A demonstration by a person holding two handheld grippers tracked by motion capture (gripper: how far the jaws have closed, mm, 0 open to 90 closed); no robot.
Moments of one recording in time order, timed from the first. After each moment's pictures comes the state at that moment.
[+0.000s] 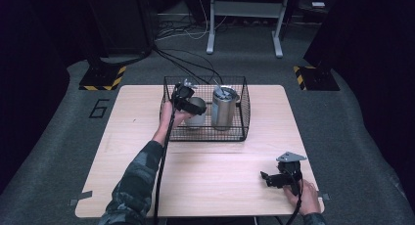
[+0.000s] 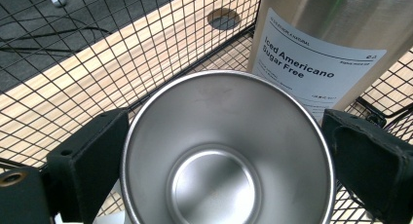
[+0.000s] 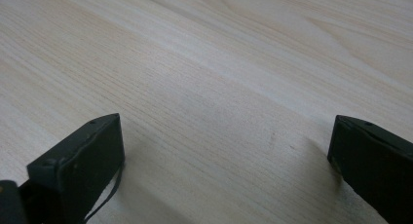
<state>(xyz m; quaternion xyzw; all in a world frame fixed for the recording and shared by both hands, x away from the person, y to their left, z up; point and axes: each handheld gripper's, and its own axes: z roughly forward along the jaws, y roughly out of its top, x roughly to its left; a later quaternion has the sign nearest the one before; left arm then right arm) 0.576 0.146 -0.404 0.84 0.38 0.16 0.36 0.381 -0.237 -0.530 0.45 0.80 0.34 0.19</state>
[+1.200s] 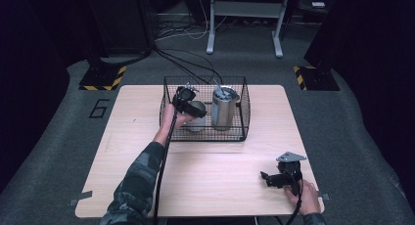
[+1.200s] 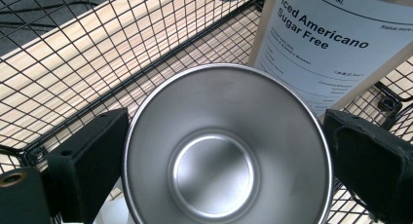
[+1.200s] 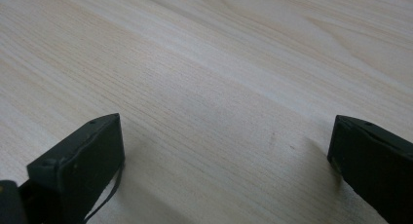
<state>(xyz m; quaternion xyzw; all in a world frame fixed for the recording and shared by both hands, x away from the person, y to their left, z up) 0.582 0.142 -0.419 0.85 0.39 0.15 0.33 0.381 -0.237 -0.530 0.45 0.80 0.34 0.19</state>
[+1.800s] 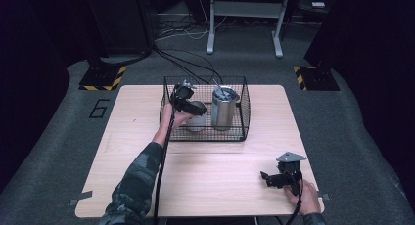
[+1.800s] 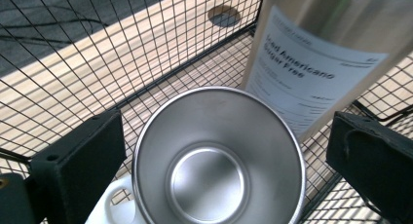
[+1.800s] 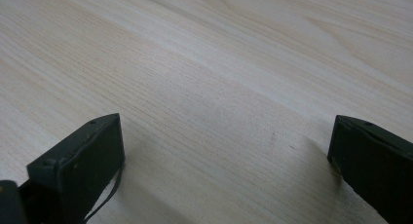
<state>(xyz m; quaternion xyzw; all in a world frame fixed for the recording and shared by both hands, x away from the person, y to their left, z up) 0.571 0.149 -0.401 0.83 0.39 0.16 0.36 0.380 -0.236 -0.530 0.45 0.80 0.34 0.19</state>
